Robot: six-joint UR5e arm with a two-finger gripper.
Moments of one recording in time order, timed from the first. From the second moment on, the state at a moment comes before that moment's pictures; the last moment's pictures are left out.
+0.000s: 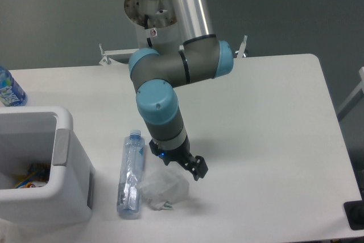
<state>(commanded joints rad) 2.28 -2.10 -1.61 -0.85 1.69 0.90</state>
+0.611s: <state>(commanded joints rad) 2.27 -2.15 -1.58 -0.85 1.70 0.93</state>
